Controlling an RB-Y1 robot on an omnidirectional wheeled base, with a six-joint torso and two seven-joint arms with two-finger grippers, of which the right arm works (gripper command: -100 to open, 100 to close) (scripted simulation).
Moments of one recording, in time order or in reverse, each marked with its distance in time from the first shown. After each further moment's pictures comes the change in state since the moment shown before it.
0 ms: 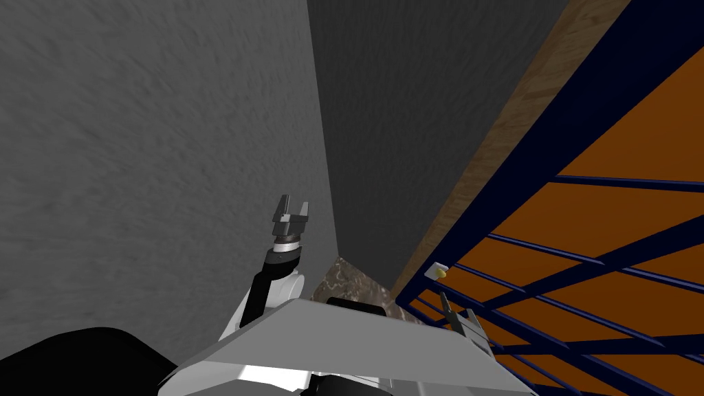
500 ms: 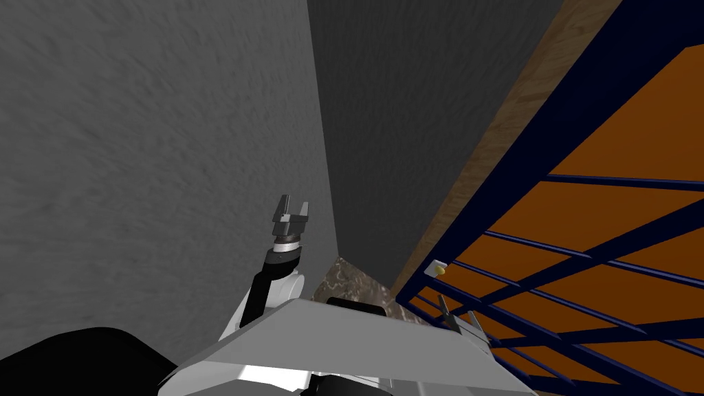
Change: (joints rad) arm 0.007 0.012 -0.021 0.008 0.040 -0.016 0.129
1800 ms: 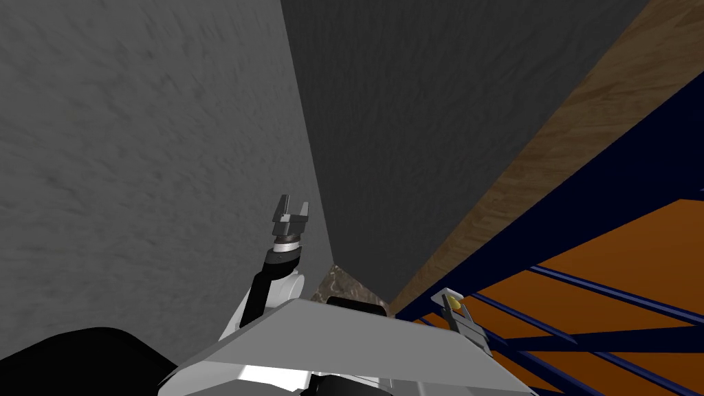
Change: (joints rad) arm -0.035 -0.002 -0.018 0.018 0.010 0.019 0.081
